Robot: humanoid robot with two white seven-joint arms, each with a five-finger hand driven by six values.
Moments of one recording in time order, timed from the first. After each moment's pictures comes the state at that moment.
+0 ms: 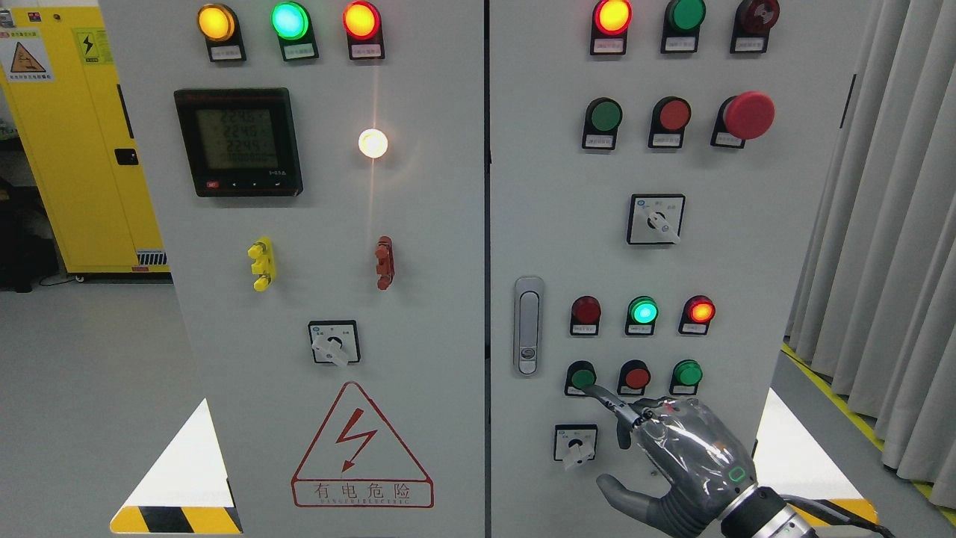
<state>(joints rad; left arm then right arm) 0.00 -0.11 -0.15 0.00 0.09 -0.11 -0.01 -0.33 -0.13 -0.07 -1.77 1.05 -0.52 0.34</state>
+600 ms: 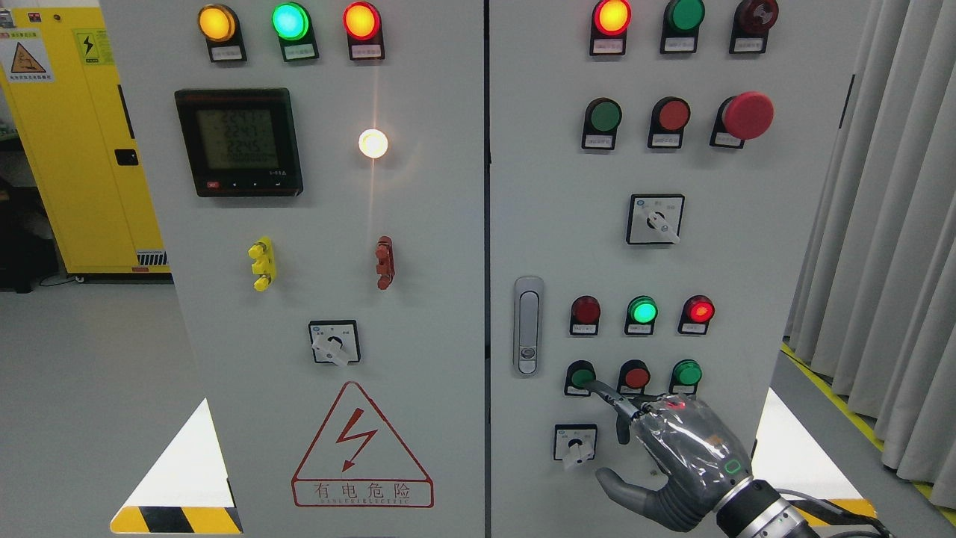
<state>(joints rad) 0.00 -0.11 -0.15 0.00 0.09 -0.11 -0.01 -0.36 -0.13 -0.06 -1.73 1.05 -0.49 0.34</state>
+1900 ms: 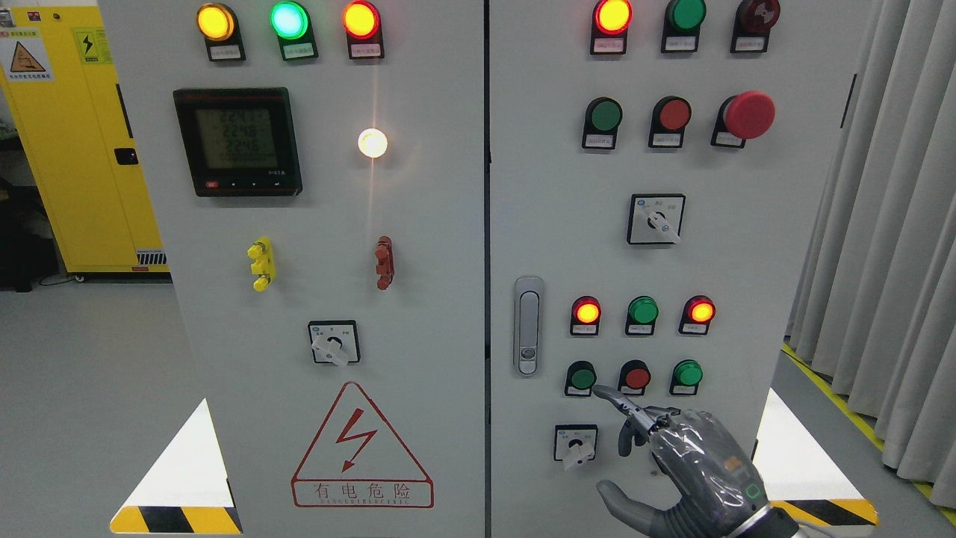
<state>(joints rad) 0.00 -0.11 -0.15 0.00 0.09 -0.11 -0.01 -0.23 -0.10 -0.09 -1.83 0.79 -0.49 0.33</state>
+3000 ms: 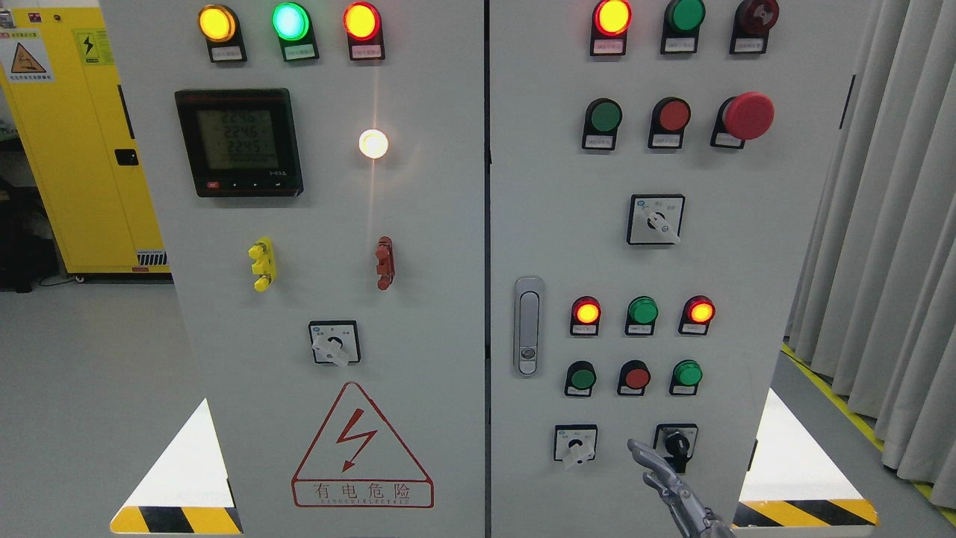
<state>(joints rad) 0.00 -0.11 -0.15 0.00 0.09 -0.11 -0.01 0.09 -0.01 -0.02 -2.02 0.07 -0.29 0.35</state>
